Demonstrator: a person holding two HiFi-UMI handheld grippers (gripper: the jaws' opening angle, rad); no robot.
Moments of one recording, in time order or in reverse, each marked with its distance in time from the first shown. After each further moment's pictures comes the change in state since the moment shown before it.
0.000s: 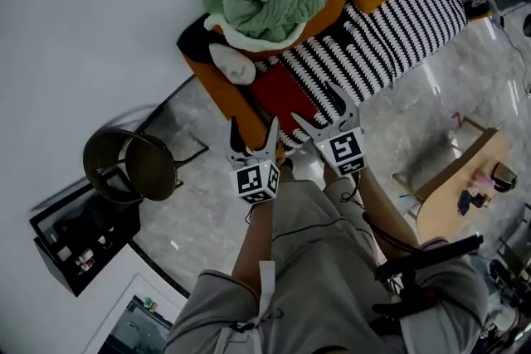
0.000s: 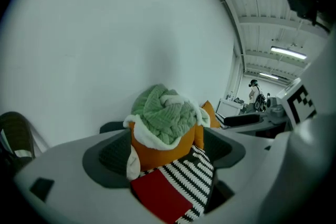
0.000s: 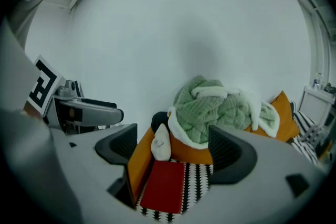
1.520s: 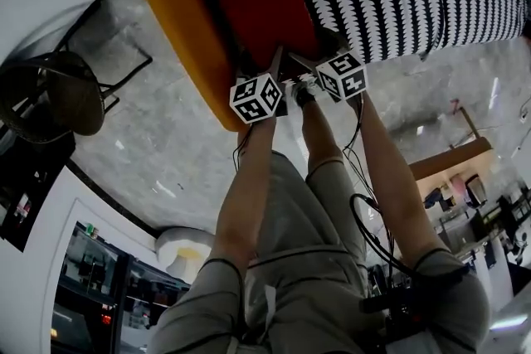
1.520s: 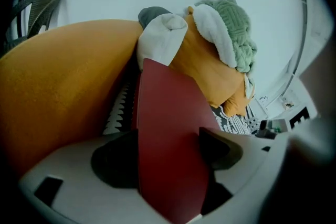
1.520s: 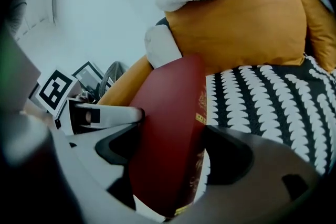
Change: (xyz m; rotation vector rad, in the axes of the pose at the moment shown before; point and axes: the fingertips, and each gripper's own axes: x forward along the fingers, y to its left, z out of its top) left arm 0.142 0.060 -0.424 -0.545 0.364 0.161; right arm 0.171 0.002 -0.416 0.210 0.523 0.387
